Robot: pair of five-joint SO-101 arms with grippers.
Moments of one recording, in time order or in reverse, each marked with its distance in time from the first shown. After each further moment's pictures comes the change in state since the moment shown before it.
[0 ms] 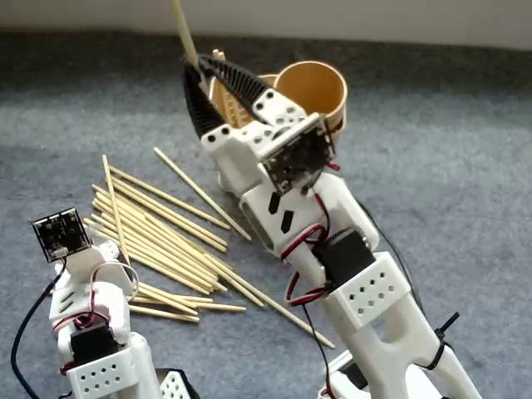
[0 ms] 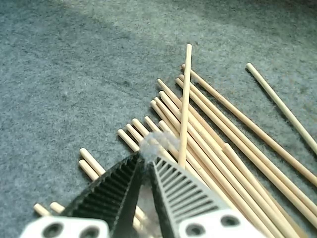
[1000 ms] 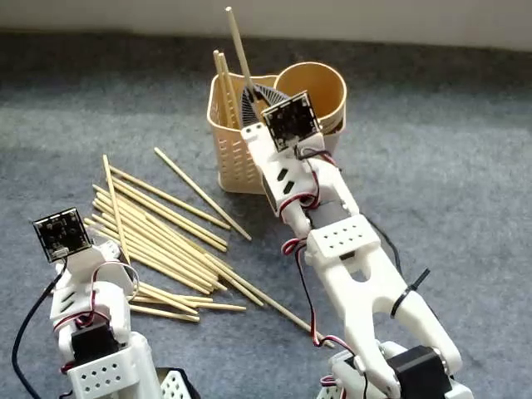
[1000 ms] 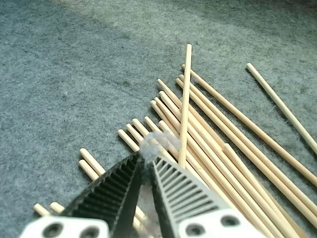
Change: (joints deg) left arm 0.0 0.0 0.0 0.0 0.0; right arm 11.9 20.0 15.7 -15.4 -0.5
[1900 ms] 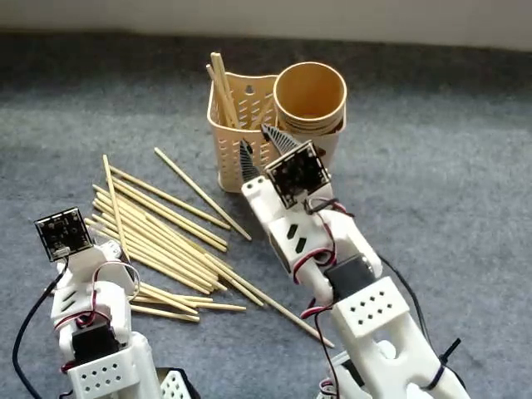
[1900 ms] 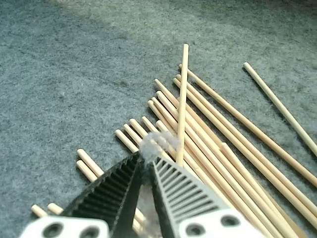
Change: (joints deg) left arm 0.5 0.0 0.0 0.0 0.0; right arm -5.7 -30.9 14.3 24.1 0.0
